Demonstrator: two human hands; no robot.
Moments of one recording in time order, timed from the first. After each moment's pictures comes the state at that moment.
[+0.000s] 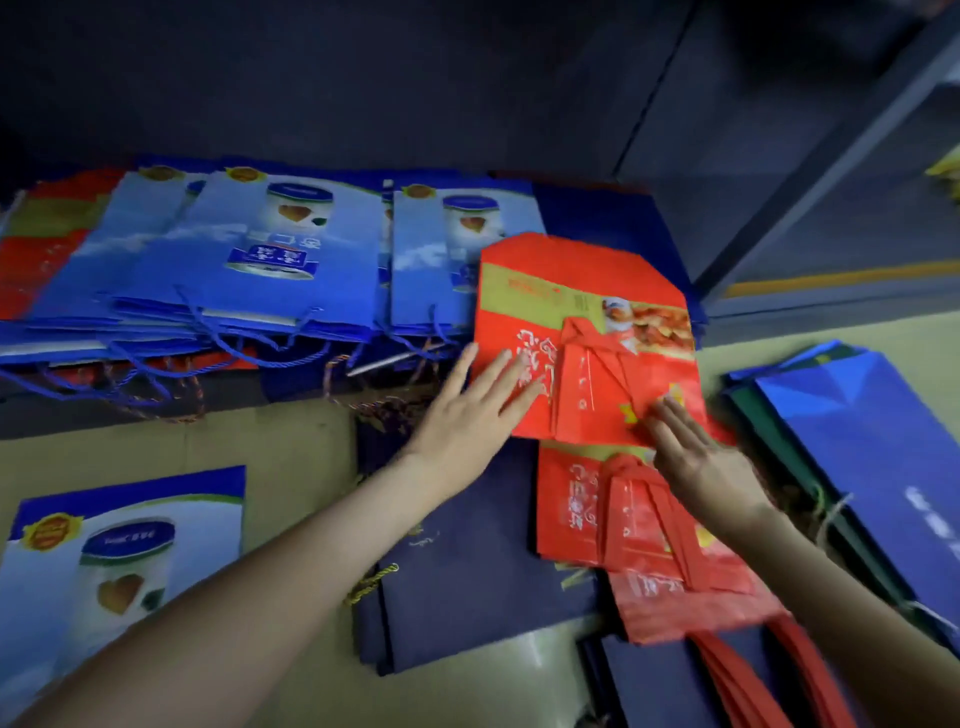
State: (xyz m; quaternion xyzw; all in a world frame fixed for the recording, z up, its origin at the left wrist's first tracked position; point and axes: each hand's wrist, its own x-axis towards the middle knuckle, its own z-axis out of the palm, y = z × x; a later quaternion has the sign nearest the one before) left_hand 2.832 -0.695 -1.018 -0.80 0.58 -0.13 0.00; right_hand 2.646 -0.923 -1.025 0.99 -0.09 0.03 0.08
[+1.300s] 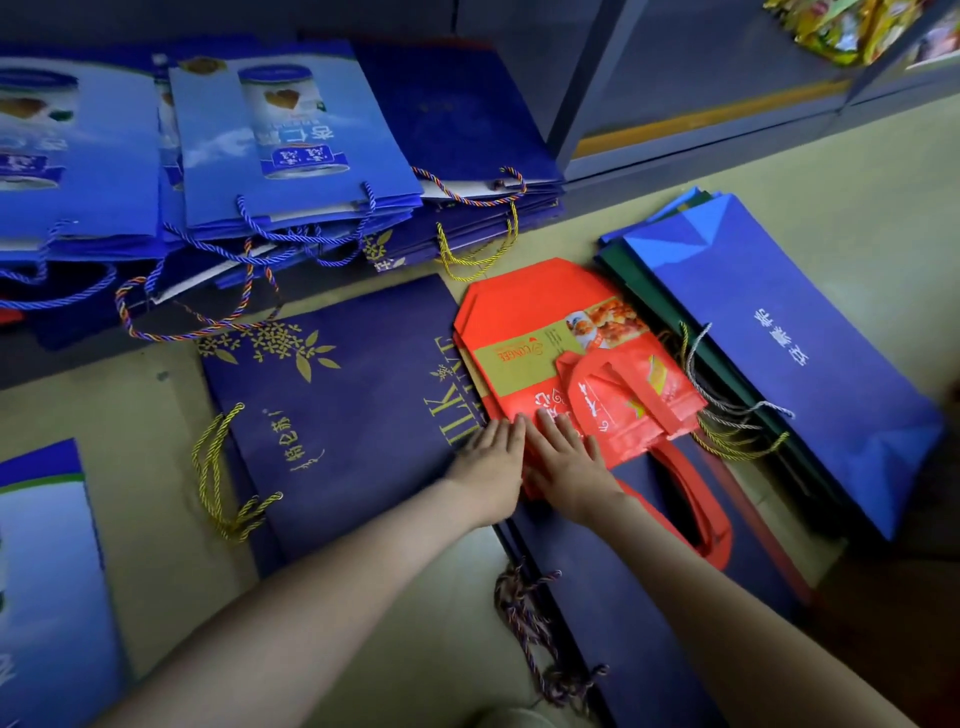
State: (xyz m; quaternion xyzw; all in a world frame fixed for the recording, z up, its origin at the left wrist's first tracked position) left_hand 2.657 -0.751 -1.101 -0.75 0.57 0.34 -0.03; right_hand 2.542 -0.845 -1.109 0.90 -0.33 -0.24 -0.16
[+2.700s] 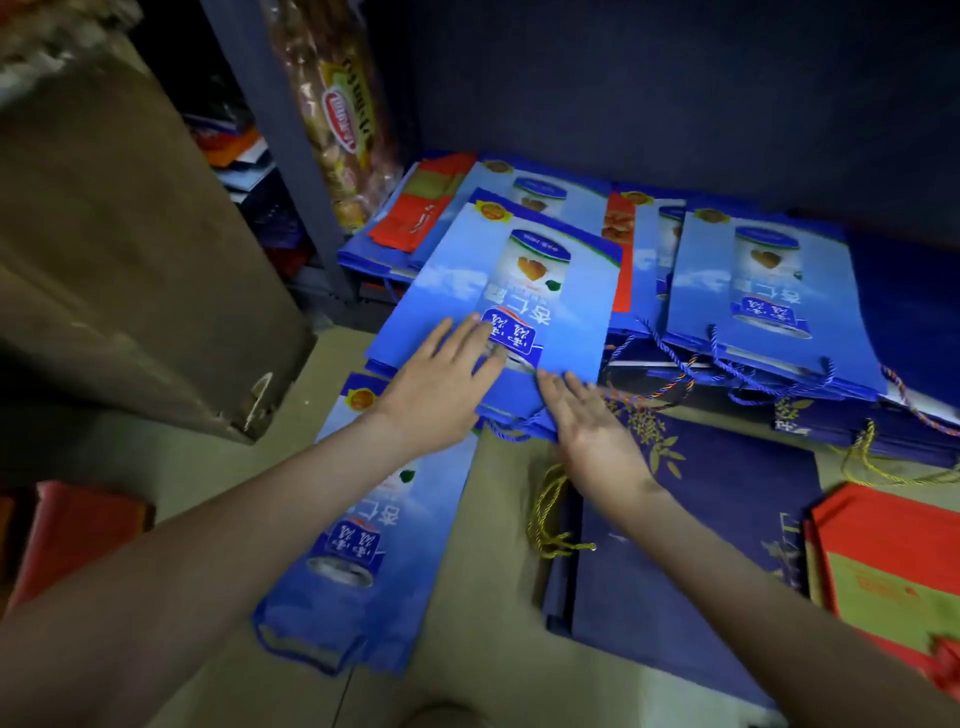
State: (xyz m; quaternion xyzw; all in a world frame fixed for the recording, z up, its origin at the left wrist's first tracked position) left_hand 2.874 -0.446 -0.983 -0.91 0.35 -0.07 0.18; right_hand 2.821 -0.641 -1.033 0.98 0.18 0.10 -0.07
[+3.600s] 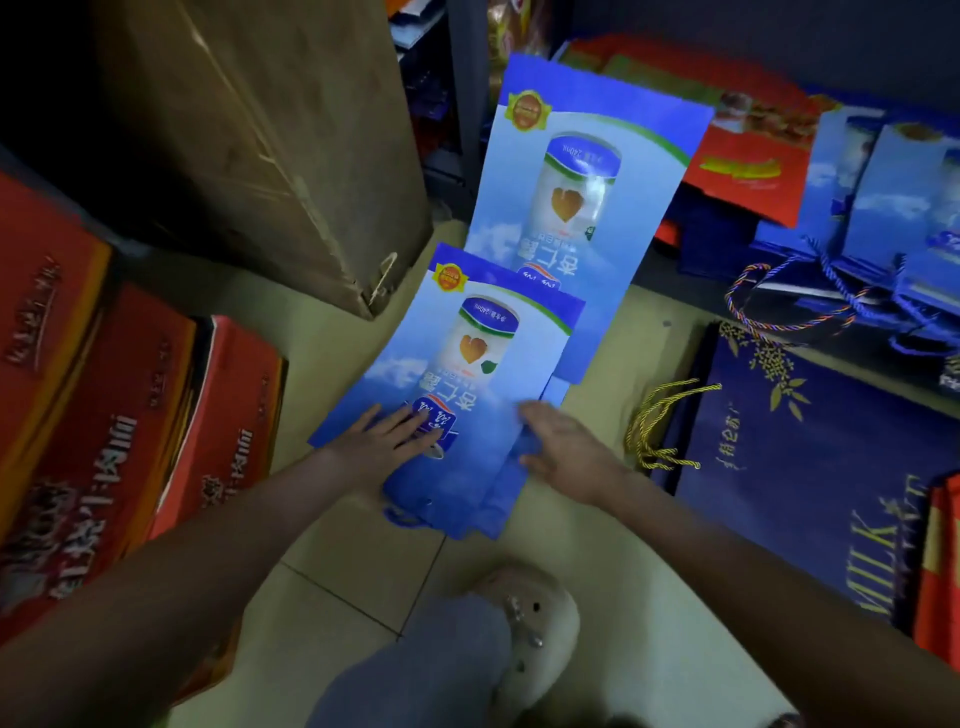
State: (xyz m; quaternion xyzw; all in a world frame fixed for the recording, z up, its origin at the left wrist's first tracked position) left_hand 2.728 -0.253 -1.085 -0.88 0.25 0.37 0.18; right_hand 2.757 -0.531 -1.130 0.91 0.25 -0.23 -0.24
